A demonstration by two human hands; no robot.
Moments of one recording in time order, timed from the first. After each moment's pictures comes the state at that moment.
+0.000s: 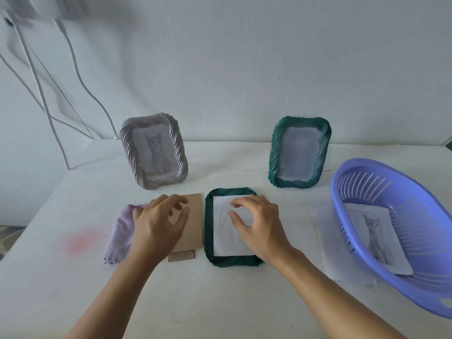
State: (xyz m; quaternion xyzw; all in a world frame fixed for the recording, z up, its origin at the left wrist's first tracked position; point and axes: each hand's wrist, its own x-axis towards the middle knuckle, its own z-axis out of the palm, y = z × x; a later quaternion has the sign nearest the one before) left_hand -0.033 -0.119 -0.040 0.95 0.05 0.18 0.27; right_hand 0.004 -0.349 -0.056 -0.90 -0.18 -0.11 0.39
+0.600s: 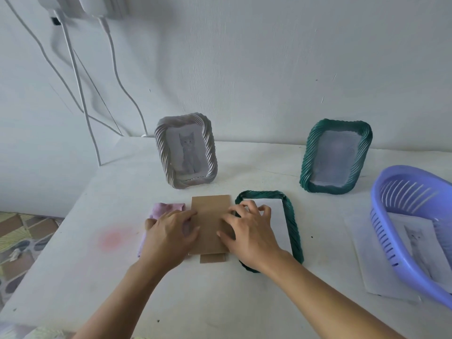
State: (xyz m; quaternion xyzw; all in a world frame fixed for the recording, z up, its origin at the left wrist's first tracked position) left_hand -0.051 -0.077 -0.037 0.97 0.12 0.00 0.22; right_hand -0.002 -0.265 -0.063 -0.95 -0.27 -0.04 0.13
